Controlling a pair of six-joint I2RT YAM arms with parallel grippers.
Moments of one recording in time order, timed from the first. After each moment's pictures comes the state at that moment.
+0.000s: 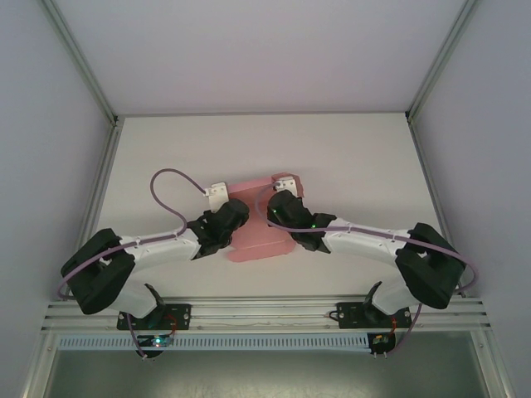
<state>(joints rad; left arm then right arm) -0.80 1.45 0.67 0.02 -0.58 -0.82 0.90 1.48 0.79 -0.01 0.41 0.51</state>
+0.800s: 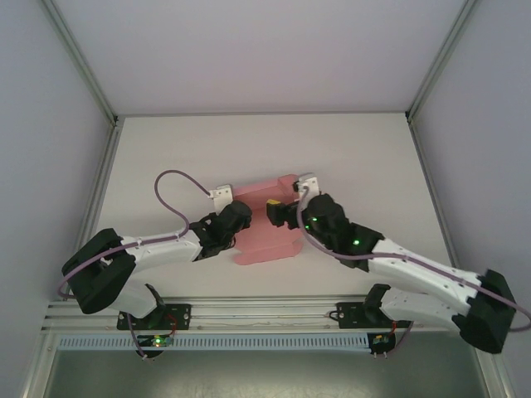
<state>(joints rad) -0.82 1.44 0.67 0.03 -0.50 -0.85 0.87 0.97 0.67 -0.05 0.25 0.35</state>
